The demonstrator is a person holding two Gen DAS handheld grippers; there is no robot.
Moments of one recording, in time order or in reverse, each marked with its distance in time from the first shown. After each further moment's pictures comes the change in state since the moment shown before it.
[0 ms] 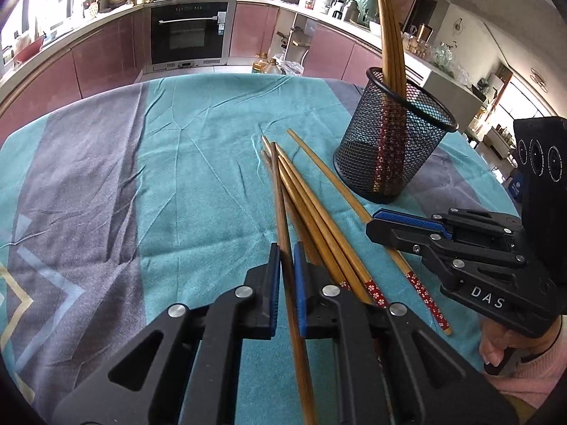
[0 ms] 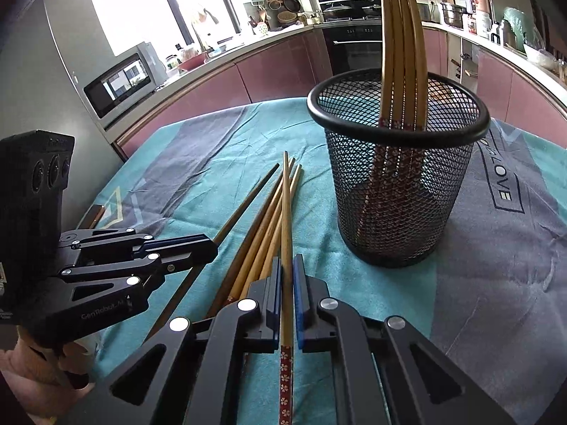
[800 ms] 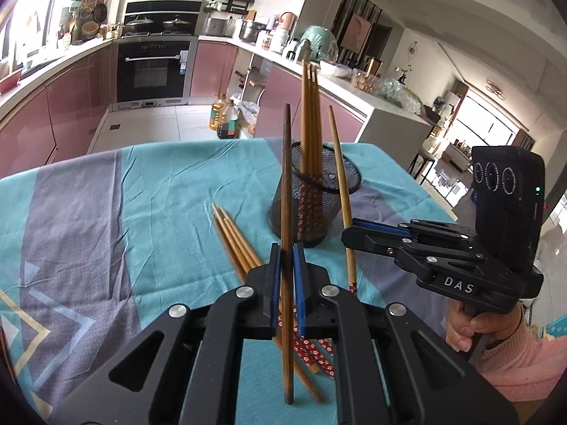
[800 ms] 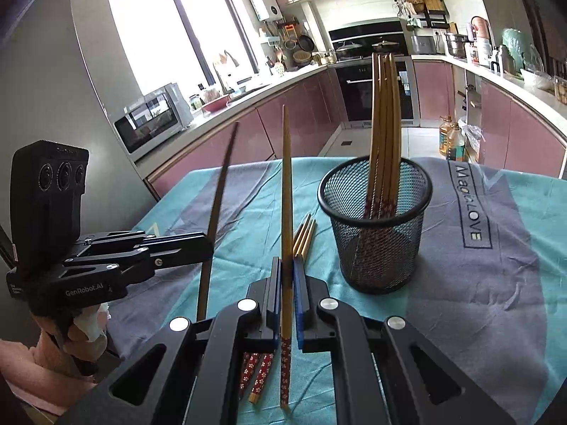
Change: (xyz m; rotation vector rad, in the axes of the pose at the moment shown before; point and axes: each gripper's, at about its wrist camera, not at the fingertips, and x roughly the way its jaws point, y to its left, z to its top) left arm -0.078 -0.026 0.019 0.072 -0.158 -0.170; right arm -0.074 0.001 0.009 -0.009 -0.172 0.074
